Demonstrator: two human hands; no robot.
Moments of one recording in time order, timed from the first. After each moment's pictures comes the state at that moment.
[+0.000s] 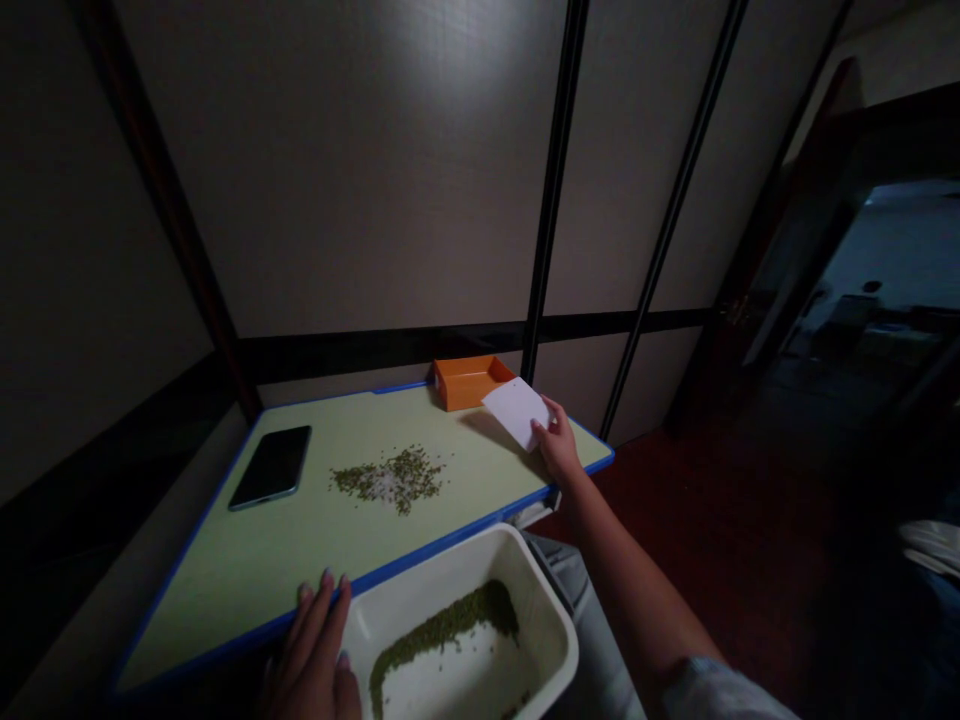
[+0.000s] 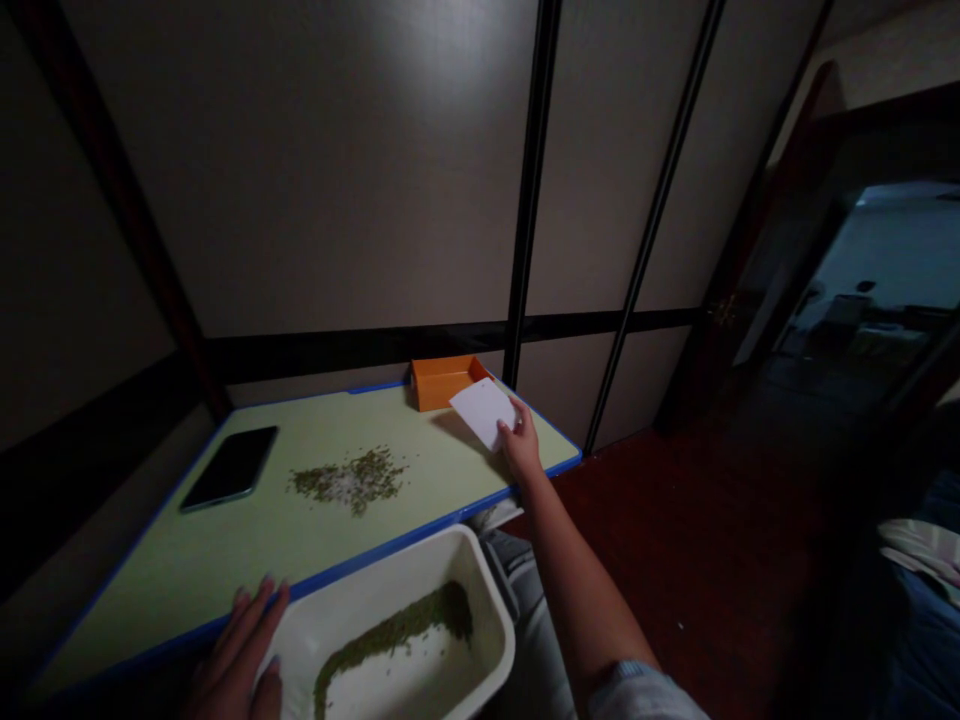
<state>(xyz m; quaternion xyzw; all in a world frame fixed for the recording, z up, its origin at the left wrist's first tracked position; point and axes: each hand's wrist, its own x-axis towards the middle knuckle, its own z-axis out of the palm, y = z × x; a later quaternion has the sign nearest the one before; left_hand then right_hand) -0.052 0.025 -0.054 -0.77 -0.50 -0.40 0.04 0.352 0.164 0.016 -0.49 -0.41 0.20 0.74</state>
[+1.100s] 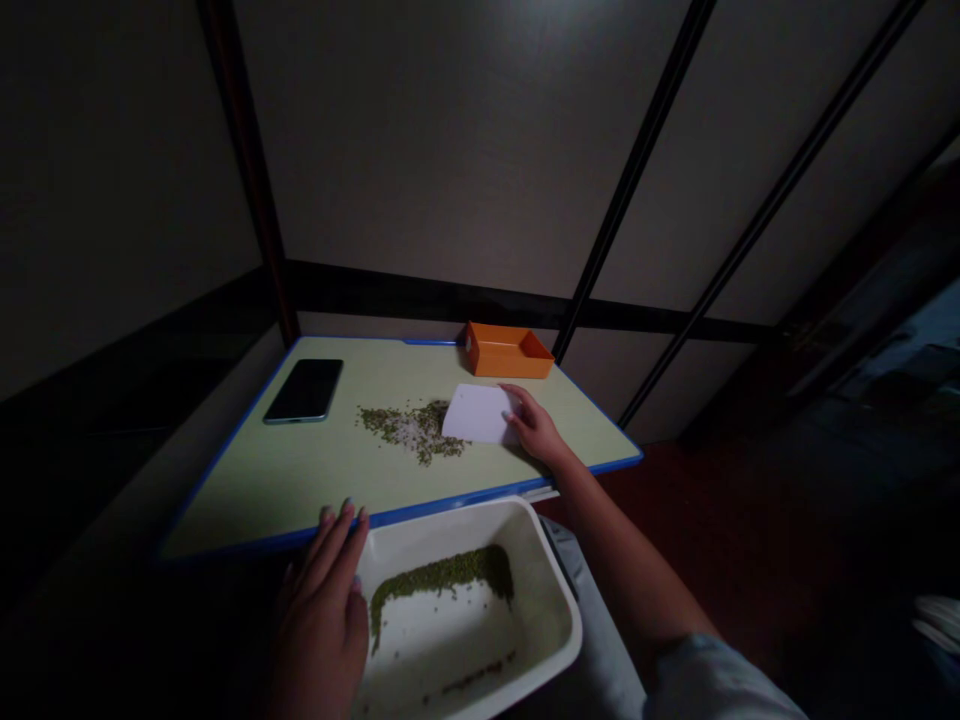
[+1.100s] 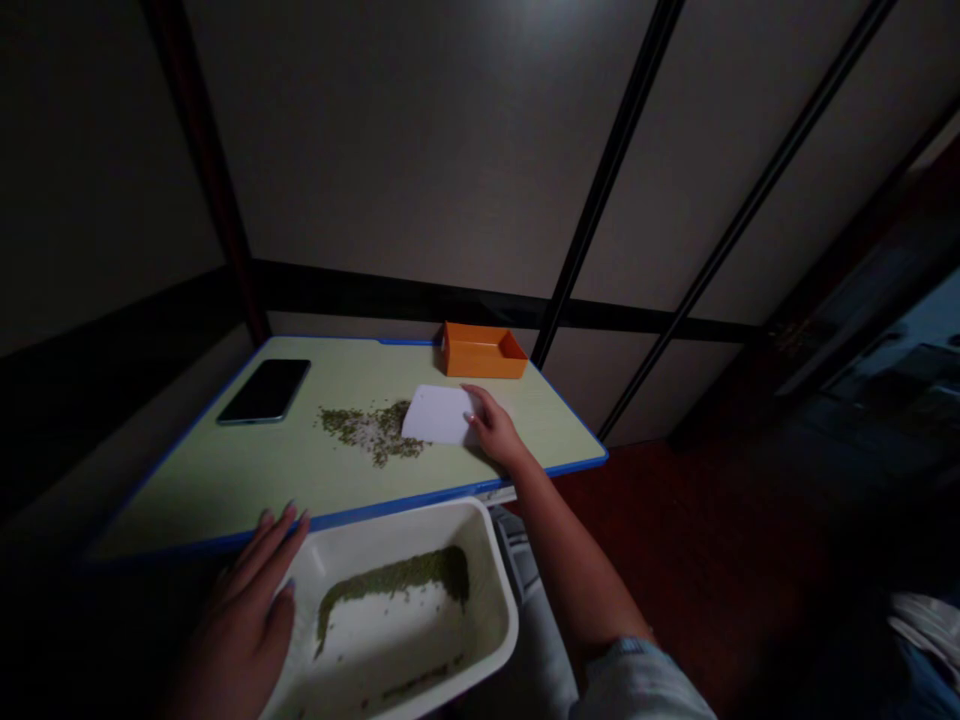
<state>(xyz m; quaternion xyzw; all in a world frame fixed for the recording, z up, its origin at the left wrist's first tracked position) -0.023 0.002 -0.033 -0.74 -0.52 -0.43 0.06 0.303 0.168 0.024 -0.42 -0.73 0.18 0.50</state>
